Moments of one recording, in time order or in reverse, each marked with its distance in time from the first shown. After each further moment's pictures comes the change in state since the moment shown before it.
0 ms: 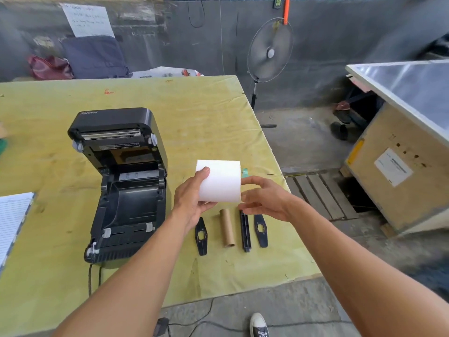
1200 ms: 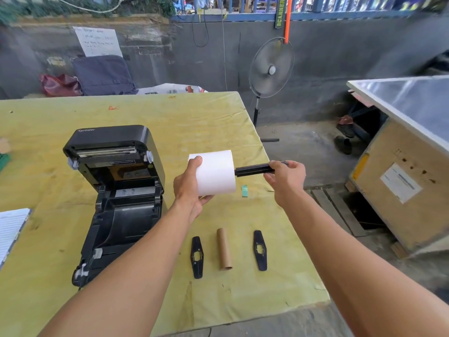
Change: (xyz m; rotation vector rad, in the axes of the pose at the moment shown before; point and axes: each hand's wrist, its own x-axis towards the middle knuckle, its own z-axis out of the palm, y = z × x) left_hand 0.035 0.039 0.040 -0.109 0.131 0.058; right_hand 0.026 -0.061 -0.024 0.546 0.786 -0.225
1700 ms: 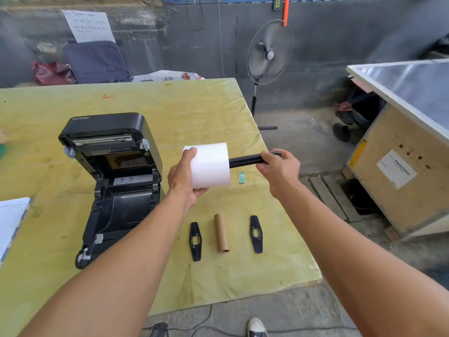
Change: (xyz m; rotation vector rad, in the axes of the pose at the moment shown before) left_hand -0.013 0.000 -0.006 0.045 0.044 -0.044; right_hand -0.015 0.005 -0.008 -0.042 -0.056 0.011
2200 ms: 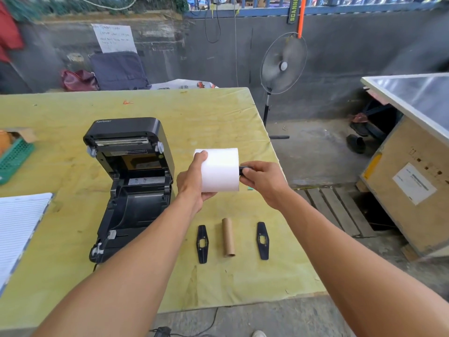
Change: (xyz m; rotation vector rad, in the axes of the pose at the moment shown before) left_hand -0.019 0.005 -0.002 0.057 0.045 0.059; right_hand -0.020 0.017 0.014 -0.309 -0.538 -0.131
